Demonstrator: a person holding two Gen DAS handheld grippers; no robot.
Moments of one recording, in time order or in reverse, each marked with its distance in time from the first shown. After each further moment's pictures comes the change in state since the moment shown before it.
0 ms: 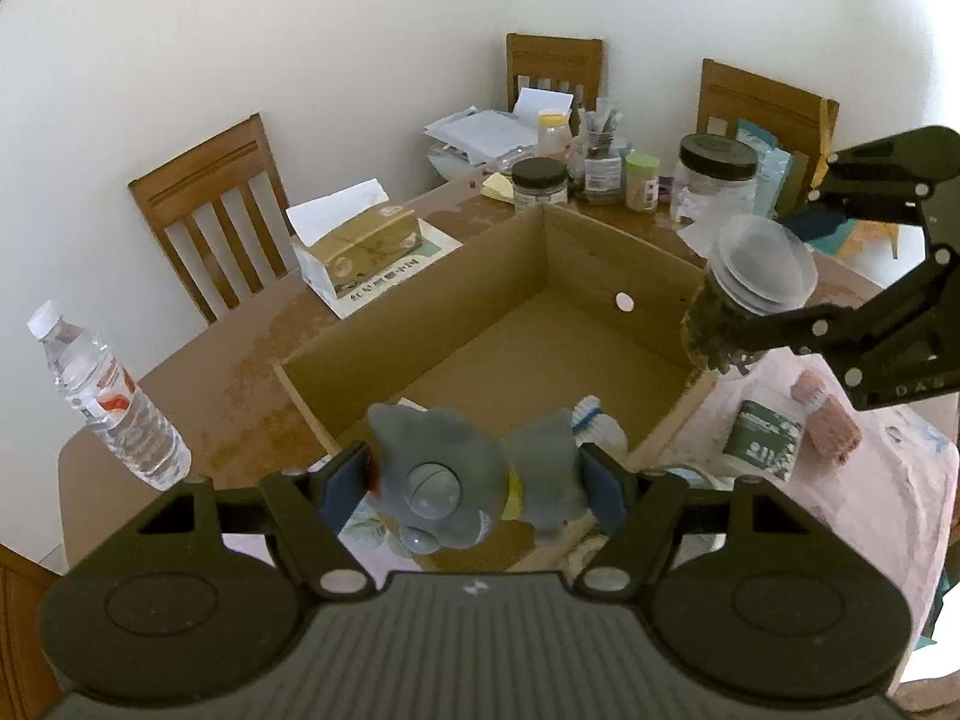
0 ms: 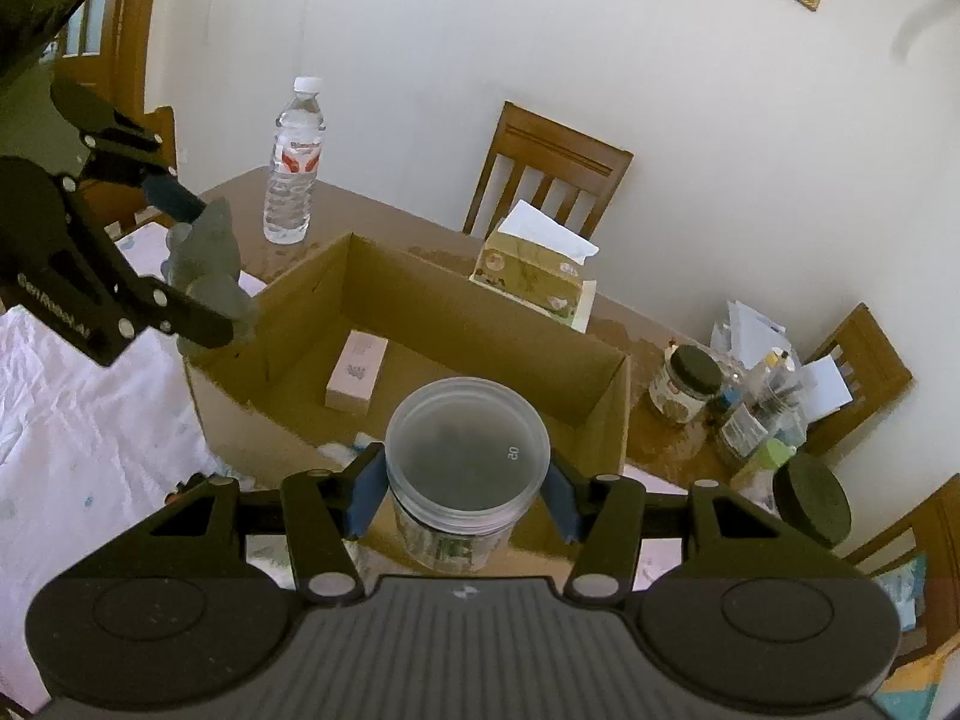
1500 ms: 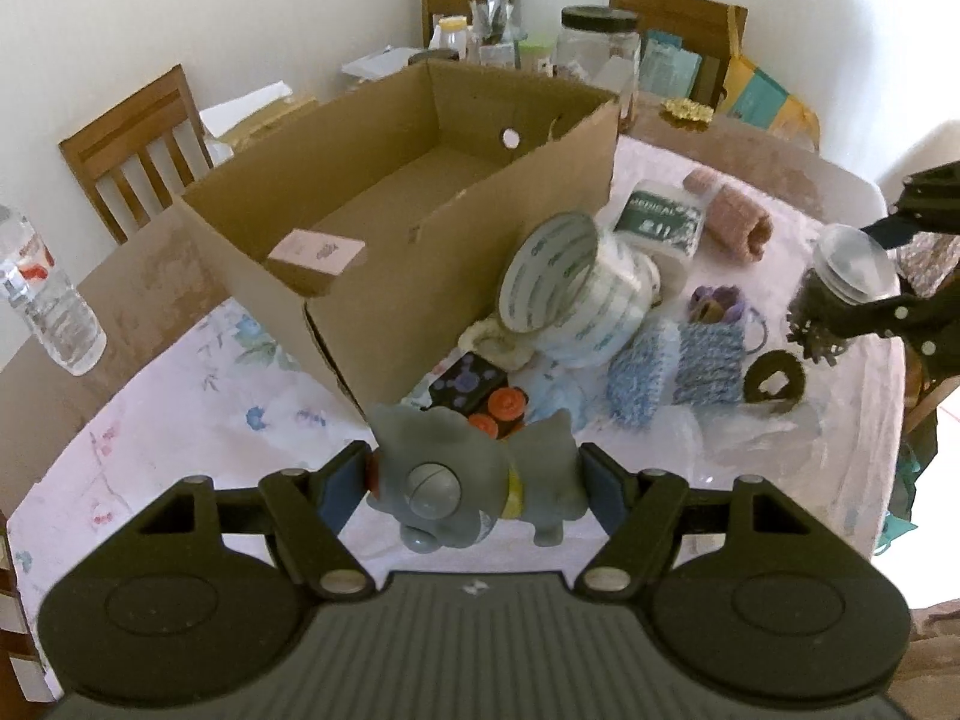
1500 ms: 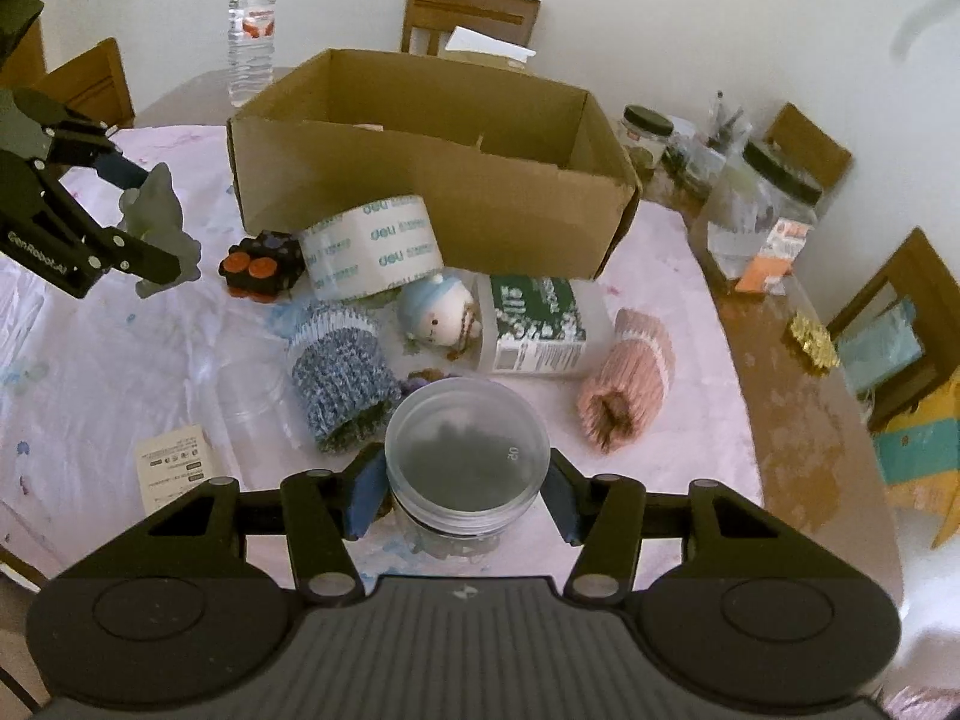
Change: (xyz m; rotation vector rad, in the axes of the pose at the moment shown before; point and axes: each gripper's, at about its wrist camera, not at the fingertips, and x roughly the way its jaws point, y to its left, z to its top) left arm -0.013 -0.042 -0.121 0.097 0.076 -0.128; right arm -0.056 0.083 -0.145 0.243 0.207 -0.096
